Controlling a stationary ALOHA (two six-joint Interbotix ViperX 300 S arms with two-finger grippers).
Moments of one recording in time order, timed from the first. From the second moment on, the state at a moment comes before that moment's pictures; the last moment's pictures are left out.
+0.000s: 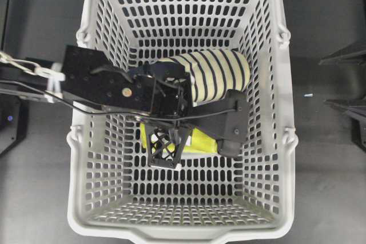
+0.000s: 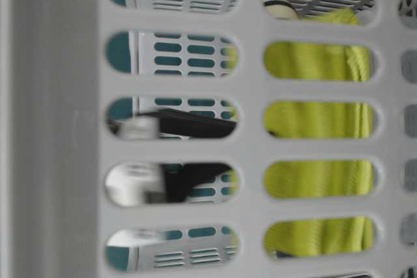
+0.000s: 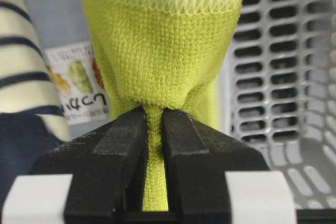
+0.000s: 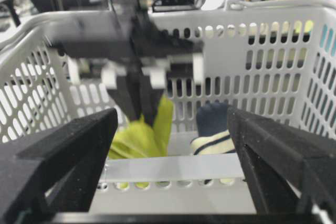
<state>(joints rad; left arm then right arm) -0.11 0.17 -0.06 0.04 1.04 0.06 0.00 -1.10 1.16 0.01 -0.01 0.04</state>
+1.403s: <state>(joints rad) -0.08 0.19 -0.50 0.04 1.51 -0.08 0.01 -1.12 1.16 0.01 0.00 0.08</state>
